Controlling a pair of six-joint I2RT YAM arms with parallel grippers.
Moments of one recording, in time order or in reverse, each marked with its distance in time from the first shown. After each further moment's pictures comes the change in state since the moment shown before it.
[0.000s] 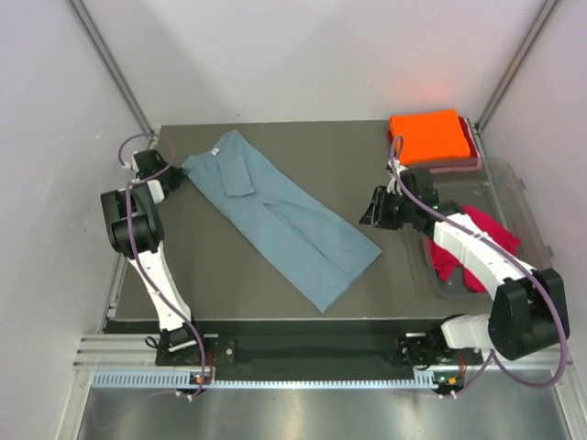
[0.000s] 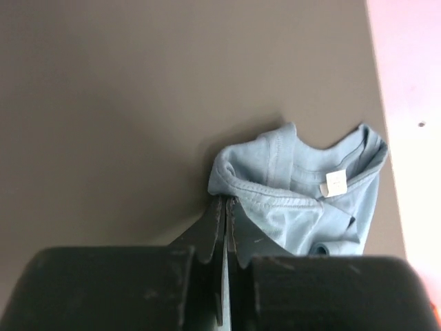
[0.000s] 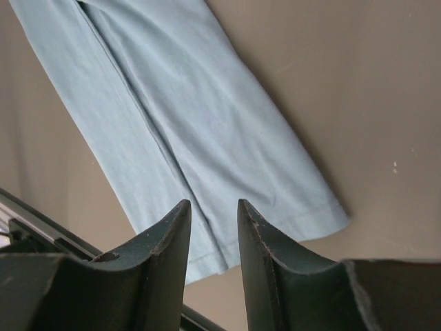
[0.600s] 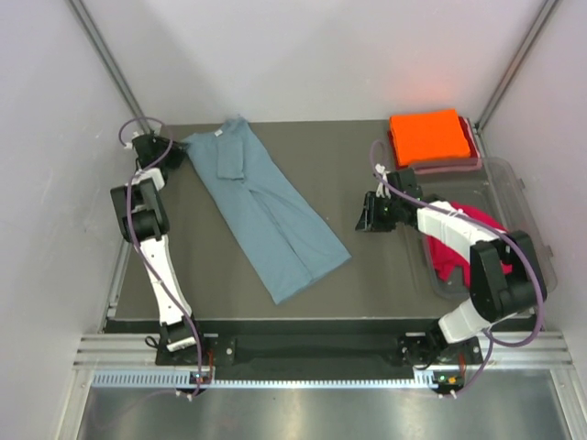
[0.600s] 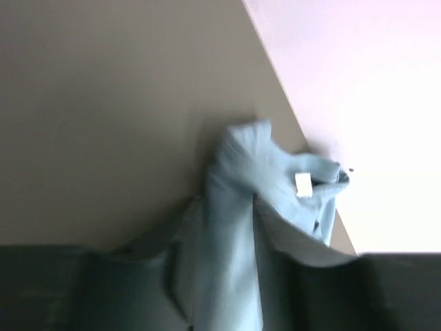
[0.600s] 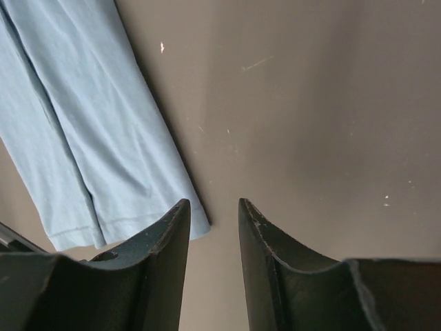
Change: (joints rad) left arm 0.004 0.371 0.536 0.032 0.156 -0.057; right arm 0.000 0.237 0.040 0.051 0.002 -0.071
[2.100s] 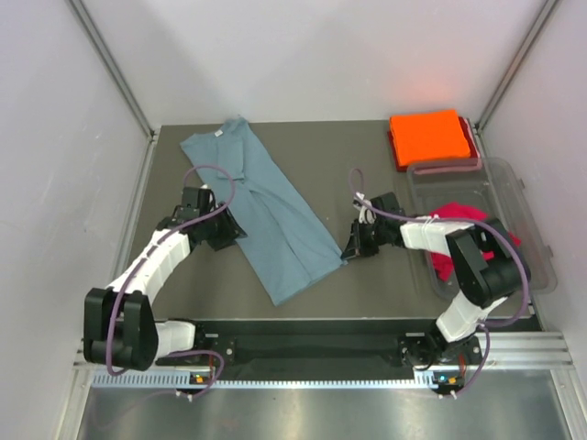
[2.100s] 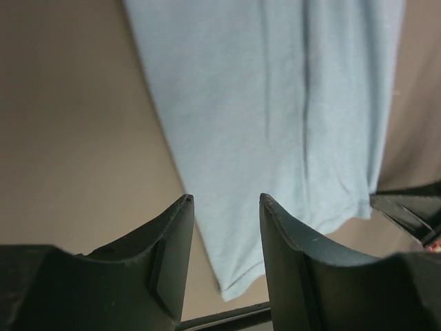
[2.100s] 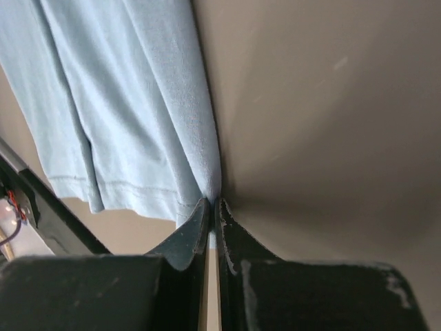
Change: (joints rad) left arm -0.472 -1.319 -1.133 -0.709 -0.128 0.296; right arm 0.089 0.135 -0.159 0.195 -0.222 0.010
